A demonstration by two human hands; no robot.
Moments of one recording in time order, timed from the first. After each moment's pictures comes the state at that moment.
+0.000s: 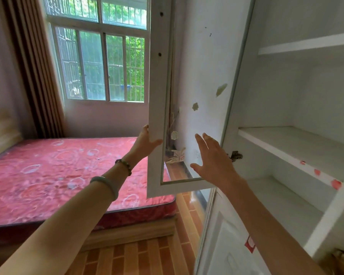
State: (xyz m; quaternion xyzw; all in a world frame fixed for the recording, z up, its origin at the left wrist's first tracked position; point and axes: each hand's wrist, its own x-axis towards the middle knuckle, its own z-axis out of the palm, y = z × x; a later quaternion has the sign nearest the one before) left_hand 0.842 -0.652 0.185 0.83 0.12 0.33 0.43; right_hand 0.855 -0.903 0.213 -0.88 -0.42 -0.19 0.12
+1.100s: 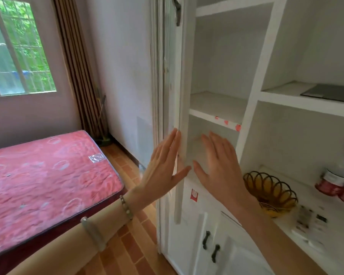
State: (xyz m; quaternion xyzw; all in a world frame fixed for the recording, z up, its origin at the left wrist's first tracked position) left_hand 0.811 -0.885 0.126 0.86 -0.26 0.40 0.19; right_hand 0.791 -1.053 0.157 -0.90 -0.20 -0.36 0.11
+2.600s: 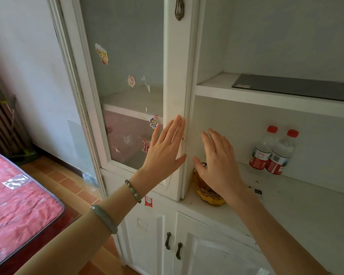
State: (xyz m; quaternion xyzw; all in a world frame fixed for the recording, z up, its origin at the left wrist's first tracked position) left_hand 0.908 -1.014 0.144 0.88 -0.33 0.33 0.08; right_hand 0.825 -1.157 0.152 -0.95 -0.01 -0.32 0.04
